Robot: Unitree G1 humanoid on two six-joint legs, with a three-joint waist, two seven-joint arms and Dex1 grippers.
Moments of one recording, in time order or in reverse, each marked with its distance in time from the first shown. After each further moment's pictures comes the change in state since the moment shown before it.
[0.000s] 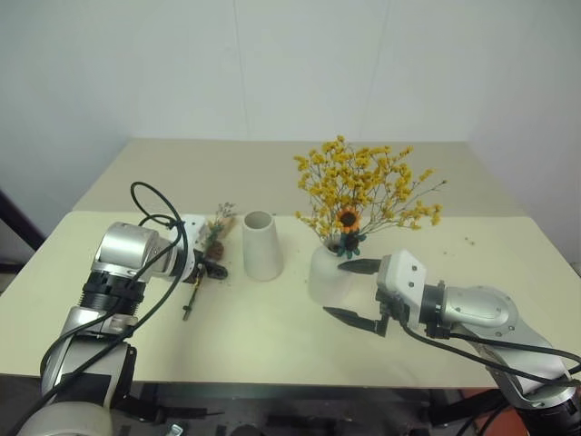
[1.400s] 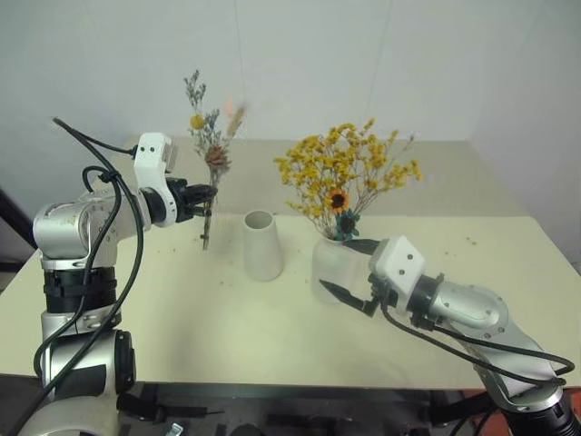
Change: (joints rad) left arm -0.065 -0.026 0.366 -0.213 -0.169 -0.238 -0.033; right arm -0.028 0.091 0.011 -0.082 -0.109 0.075 -0.195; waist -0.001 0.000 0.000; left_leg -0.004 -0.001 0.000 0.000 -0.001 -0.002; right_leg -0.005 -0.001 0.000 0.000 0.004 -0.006
